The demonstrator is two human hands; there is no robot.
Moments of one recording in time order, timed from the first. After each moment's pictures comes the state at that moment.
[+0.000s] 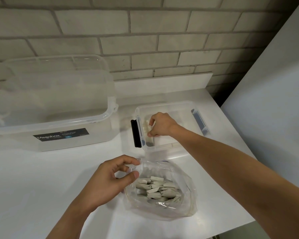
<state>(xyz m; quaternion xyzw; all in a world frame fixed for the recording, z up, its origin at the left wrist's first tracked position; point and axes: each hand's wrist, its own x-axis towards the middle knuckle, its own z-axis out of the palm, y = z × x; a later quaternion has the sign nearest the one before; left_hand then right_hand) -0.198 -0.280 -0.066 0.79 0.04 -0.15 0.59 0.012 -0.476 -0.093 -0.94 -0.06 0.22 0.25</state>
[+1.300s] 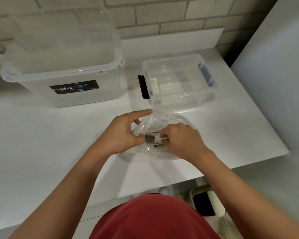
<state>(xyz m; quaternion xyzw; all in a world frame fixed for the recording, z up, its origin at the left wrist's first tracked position) -0.233 -0.287 -0.062 0.89 -0.04 -0.12 0.44 -0.225 -0.498 -0.086 -0.97 -0.16 0.13 0.10</state>
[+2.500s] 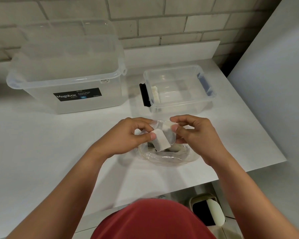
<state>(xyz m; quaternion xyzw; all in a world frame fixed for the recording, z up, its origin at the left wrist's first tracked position) -0.221 -0.283 -0.056 0.84 -0.10 -0.18 0.50 -0.227 -0.519 -0.042 -0.79 0.05 0.10 0.60</state>
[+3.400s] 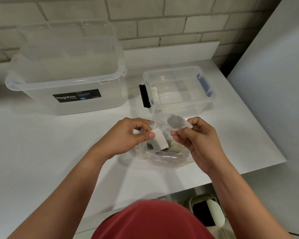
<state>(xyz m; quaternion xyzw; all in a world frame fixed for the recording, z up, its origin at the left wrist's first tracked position) -0.217 -0.281 -0.062 0.83 -0.06 -0.17 0.53 -0.239 -0.516 -0.047 -0.60 0.15 0.09 0.78</state>
